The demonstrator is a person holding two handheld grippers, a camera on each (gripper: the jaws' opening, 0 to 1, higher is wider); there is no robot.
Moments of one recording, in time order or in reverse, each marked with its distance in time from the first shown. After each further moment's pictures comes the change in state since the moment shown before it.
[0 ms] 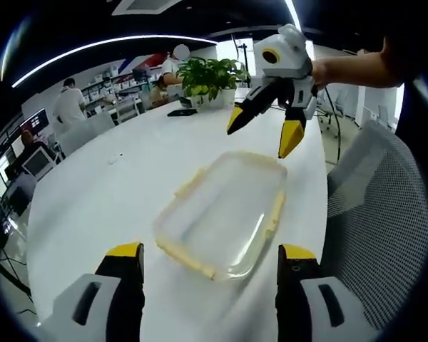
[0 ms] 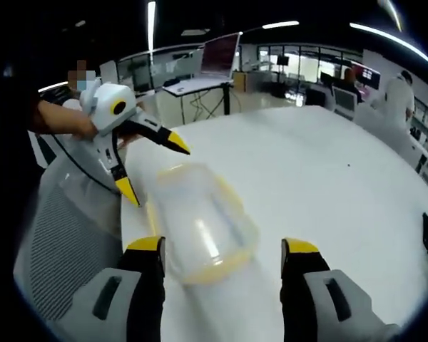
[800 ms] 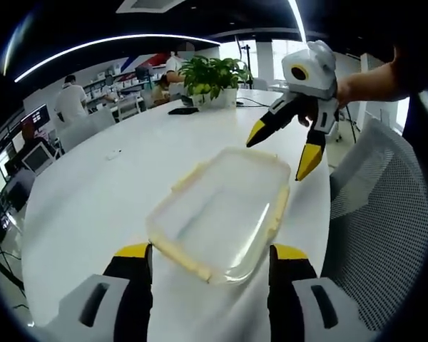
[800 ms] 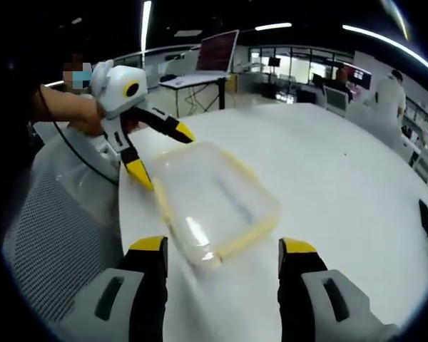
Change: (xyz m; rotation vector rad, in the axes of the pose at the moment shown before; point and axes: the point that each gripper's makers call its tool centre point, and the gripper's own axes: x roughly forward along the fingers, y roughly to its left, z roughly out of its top) left arm 0.011 -0.001 -0.005 -0.025 -0.007 -0.001; right arm 0.010 0.018 -0.029 0.000 -0.017 -0.068
